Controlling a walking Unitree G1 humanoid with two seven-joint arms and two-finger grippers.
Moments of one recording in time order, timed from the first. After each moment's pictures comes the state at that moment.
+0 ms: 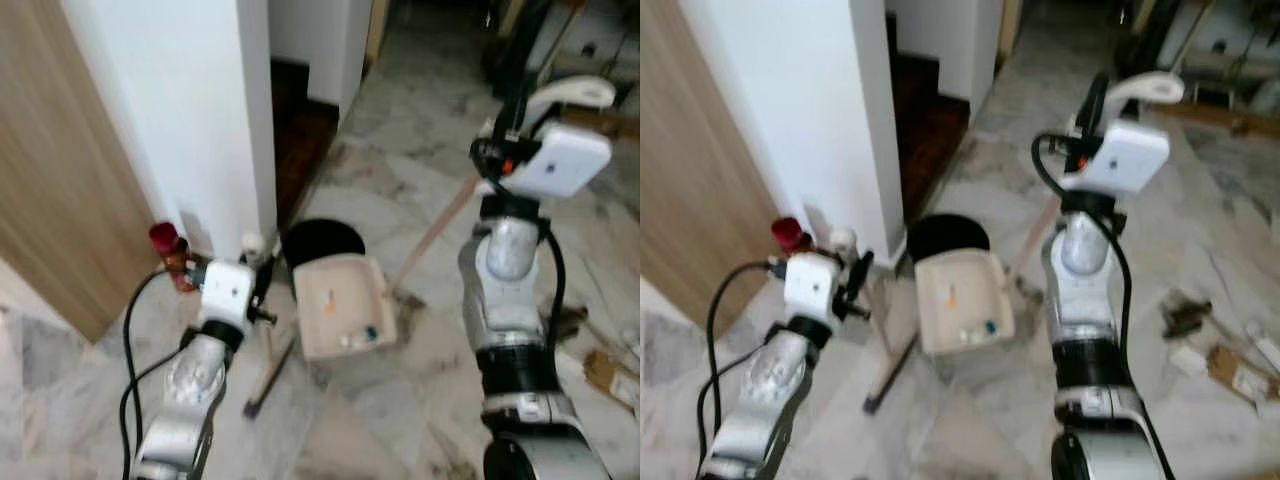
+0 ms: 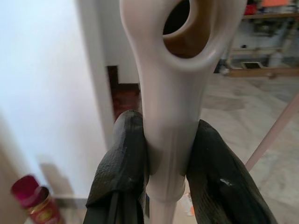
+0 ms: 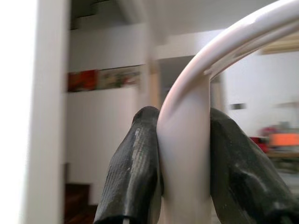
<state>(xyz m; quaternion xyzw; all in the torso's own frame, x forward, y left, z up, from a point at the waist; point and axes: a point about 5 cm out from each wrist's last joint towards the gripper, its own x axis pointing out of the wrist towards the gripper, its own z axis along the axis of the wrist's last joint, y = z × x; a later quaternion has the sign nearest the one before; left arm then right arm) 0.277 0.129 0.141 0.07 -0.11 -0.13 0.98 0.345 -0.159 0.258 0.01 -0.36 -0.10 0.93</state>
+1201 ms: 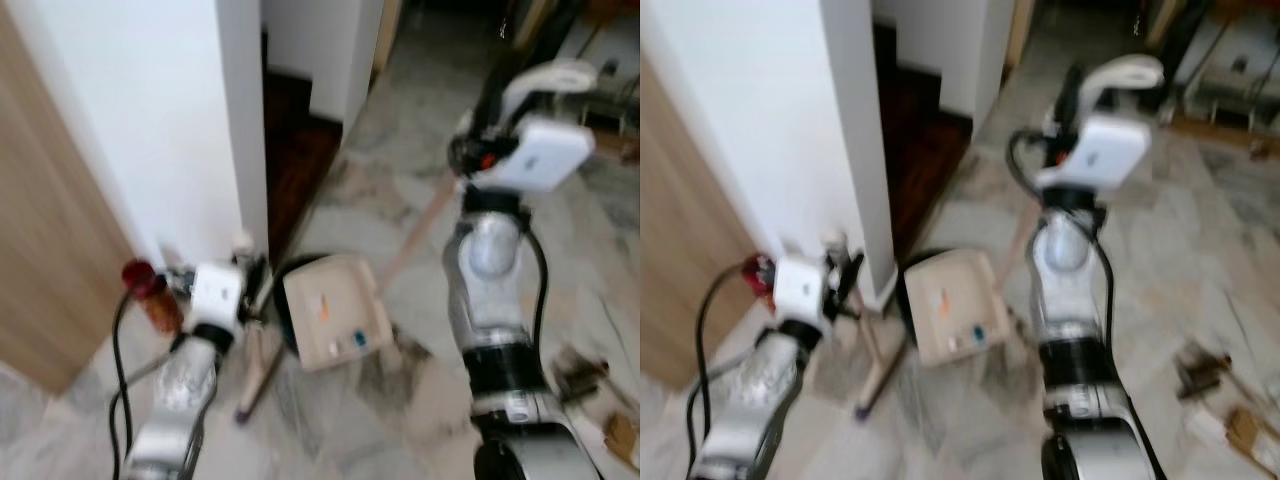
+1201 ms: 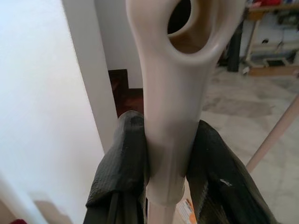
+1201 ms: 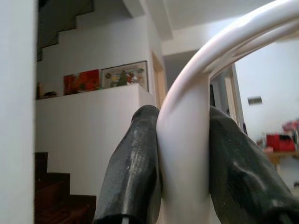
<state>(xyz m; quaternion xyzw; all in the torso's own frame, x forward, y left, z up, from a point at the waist) 0.277 0.140 0.139 0.08 -0.11 -0.11 0.98 0.344 -0.144 0.263 0.03 -0.38 -0.07 0.92</state>
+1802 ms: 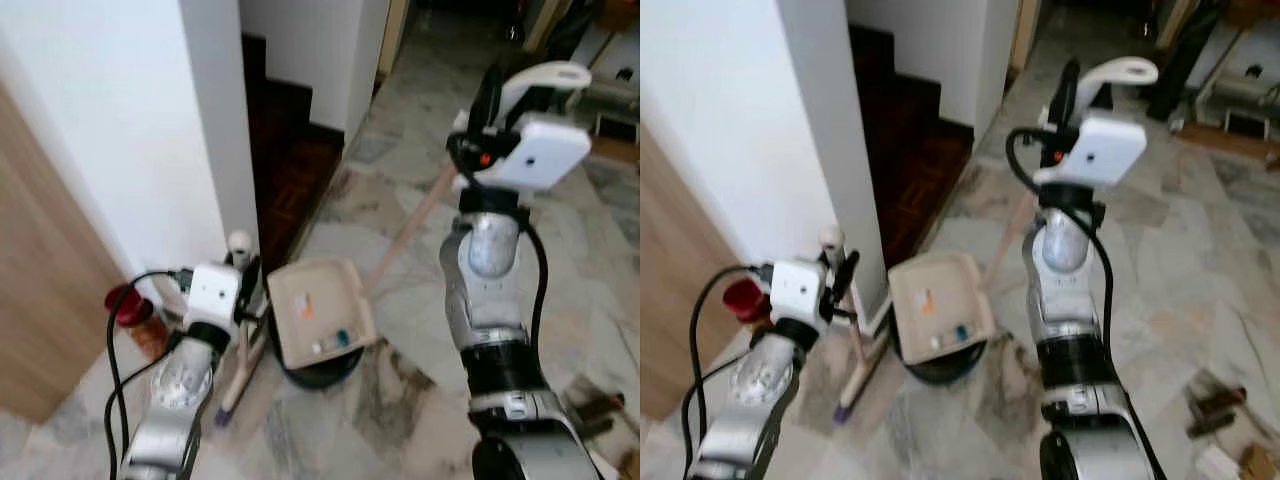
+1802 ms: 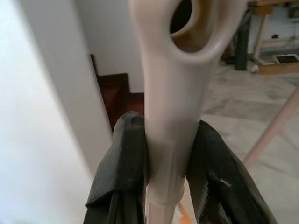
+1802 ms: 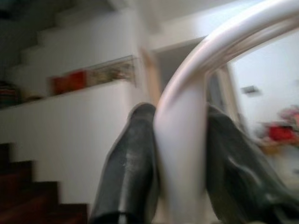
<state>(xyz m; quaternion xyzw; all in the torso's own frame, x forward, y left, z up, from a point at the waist) 0.276 0.135 0.138 0.08 -0.11 -0.12 0.98 0.343 -0.150 0.261 0.04 -0.37 -0.09 0.92</state>
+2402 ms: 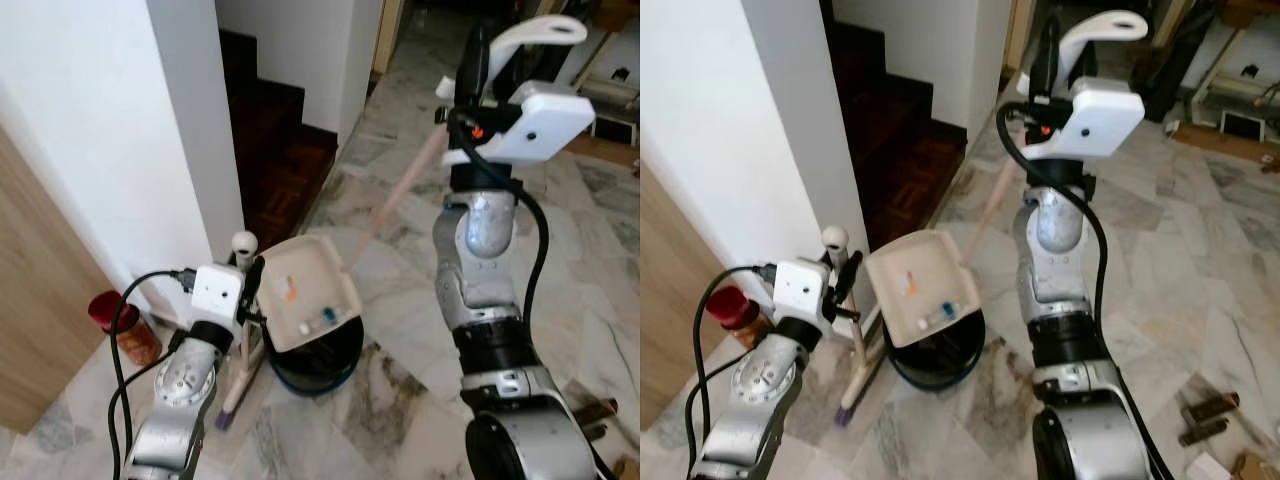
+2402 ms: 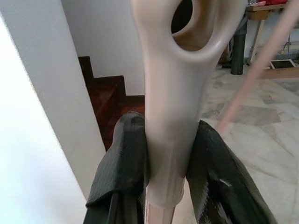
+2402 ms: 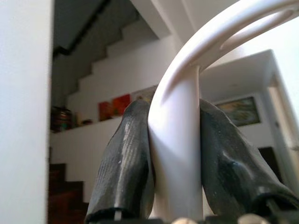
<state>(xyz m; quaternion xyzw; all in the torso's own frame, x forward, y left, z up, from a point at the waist) 0.275 0.136 0.138 0.08 -0.11 -0.12 0.98 0.343 -0.113 0.298 0.06 -0.44 0.04 0.89</state>
